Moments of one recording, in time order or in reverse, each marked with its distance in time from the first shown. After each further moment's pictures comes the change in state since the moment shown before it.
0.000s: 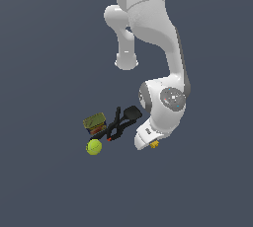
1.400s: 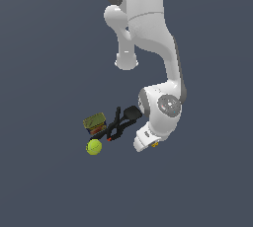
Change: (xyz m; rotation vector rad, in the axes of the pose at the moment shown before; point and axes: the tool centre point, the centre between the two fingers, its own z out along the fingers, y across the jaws) arm -0.003 -0.001 0.032 0.001 -0.002 -0.002
